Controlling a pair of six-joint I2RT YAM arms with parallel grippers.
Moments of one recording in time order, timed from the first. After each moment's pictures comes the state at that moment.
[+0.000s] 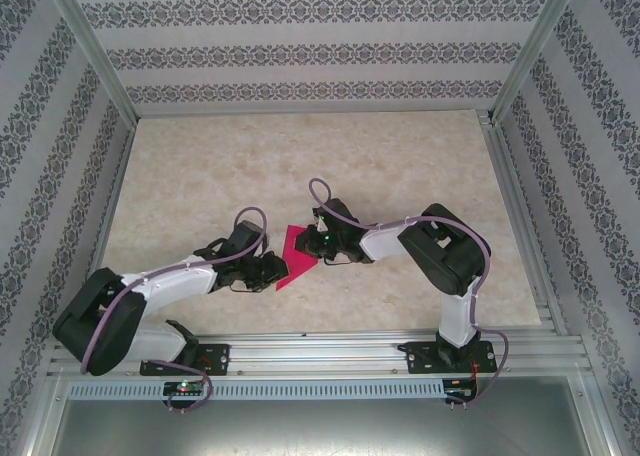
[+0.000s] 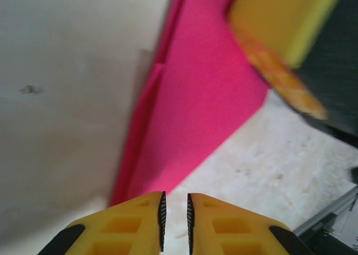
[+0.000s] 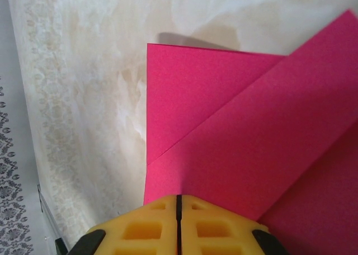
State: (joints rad) left arm -0.58 1.34 0.50 -0.17 0.36 -1.02; right arm 0.72 1.93 0.87 0.29 -0.43 1.02
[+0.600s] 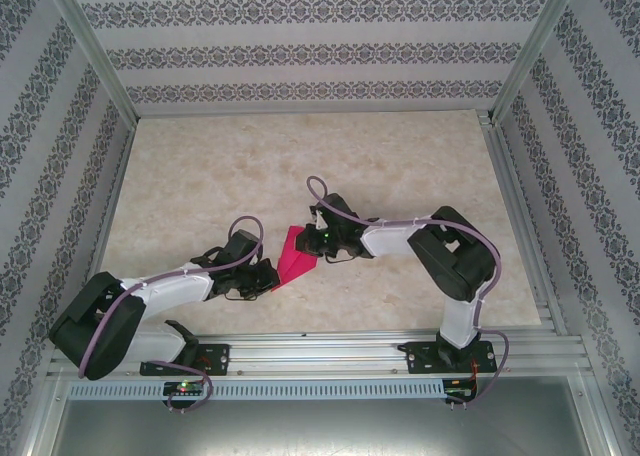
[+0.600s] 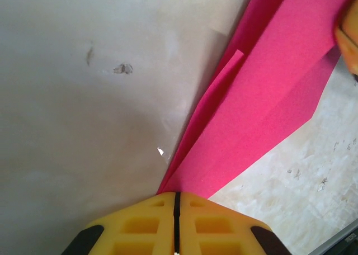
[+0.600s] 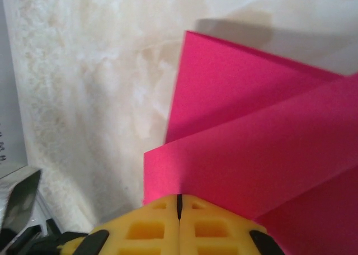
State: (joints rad) left arm -0.57 1.29 0.42 -0.16 0.31 -1.00; right arm 0.75 1.85 0.92 0.11 -0.45 0.93
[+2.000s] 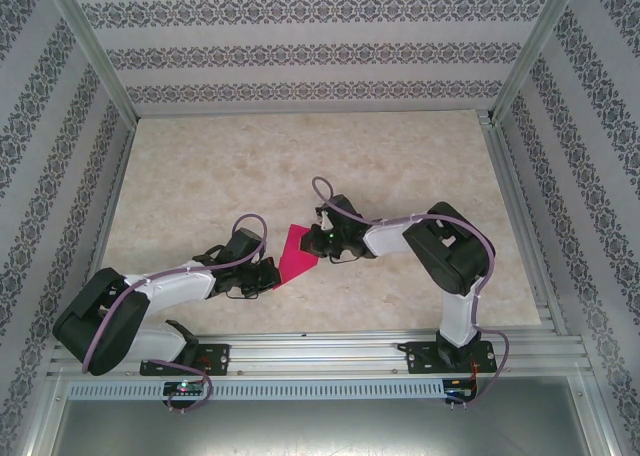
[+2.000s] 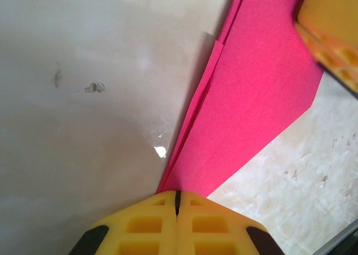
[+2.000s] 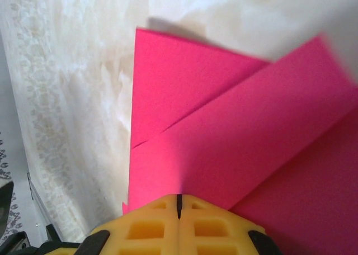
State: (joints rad) left arm -0.57 1.32 0.43 -0.14 0.31 -0.95; right arm 0.67 1.92 0.89 0.20 -0.49 0.94
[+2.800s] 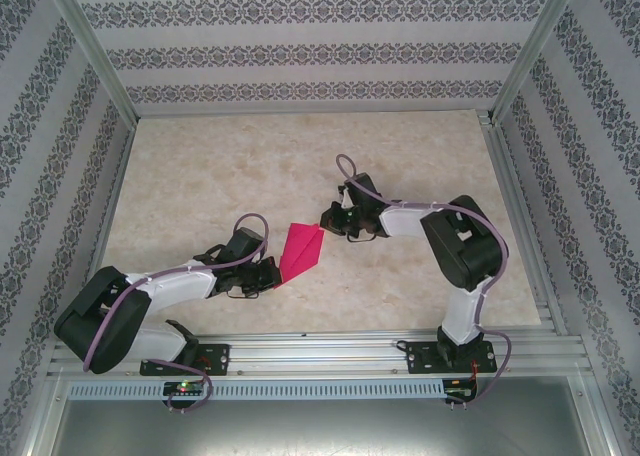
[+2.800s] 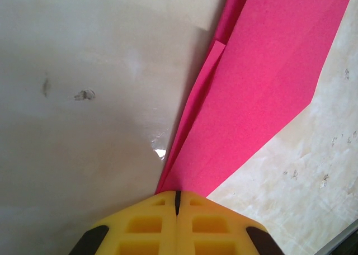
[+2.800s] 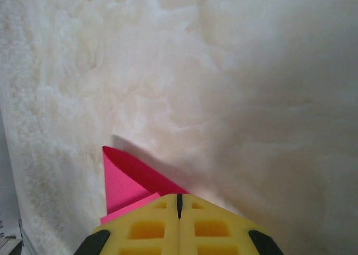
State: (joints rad) left arm -0.57 1.33 0.44 -0.13 0.32 -0.92; right arm 0.51 1.86 0.97 0.03 -0.46 0.84
